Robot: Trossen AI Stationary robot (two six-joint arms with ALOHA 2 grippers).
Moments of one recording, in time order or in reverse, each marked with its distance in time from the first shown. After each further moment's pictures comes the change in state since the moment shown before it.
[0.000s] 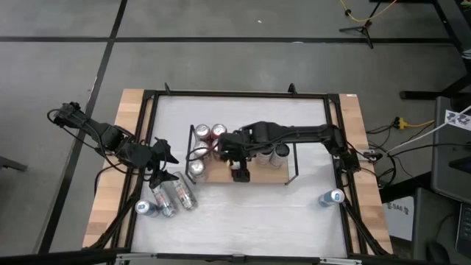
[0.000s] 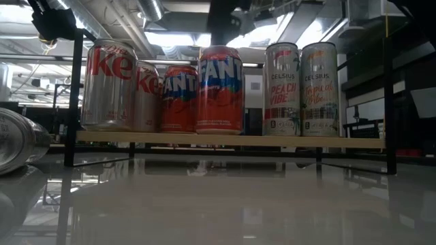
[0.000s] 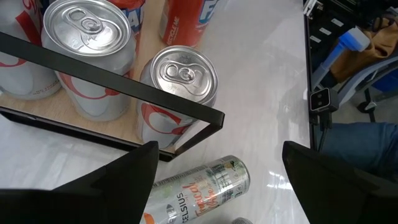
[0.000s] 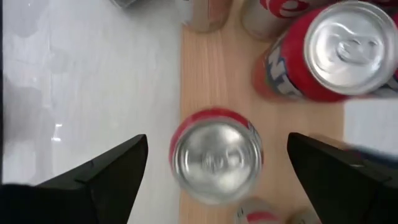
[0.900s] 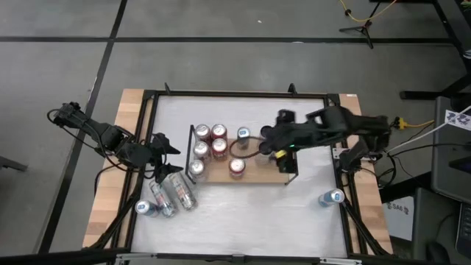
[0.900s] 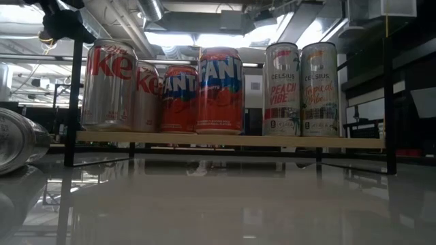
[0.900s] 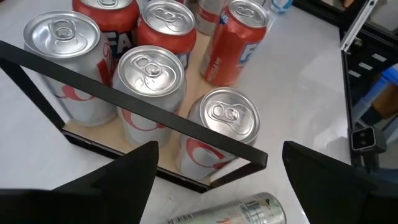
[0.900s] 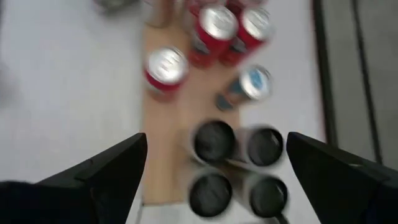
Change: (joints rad) left arm 0.000 0.000 0.000 0.000 -0.201 0.001; right arm 0.126 -0.376 0.041 -0.295 0.305 0.035
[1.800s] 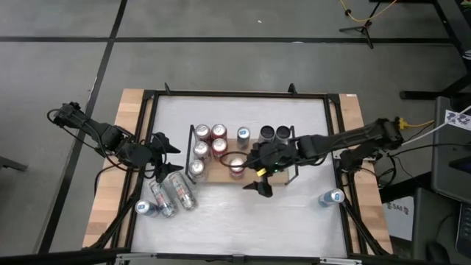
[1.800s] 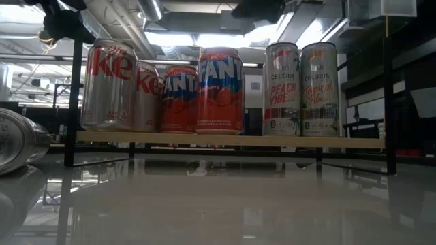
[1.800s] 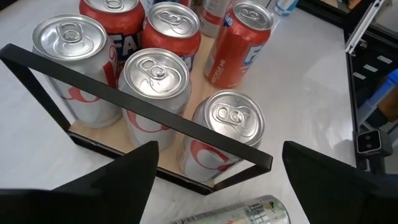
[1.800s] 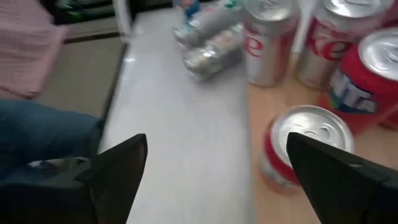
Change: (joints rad) left arm 0.000 0.000 0.000 -0.004 -0.018 0.000; right arm 0.001 -0.193 -0.906 1.105 -0.322 0.168
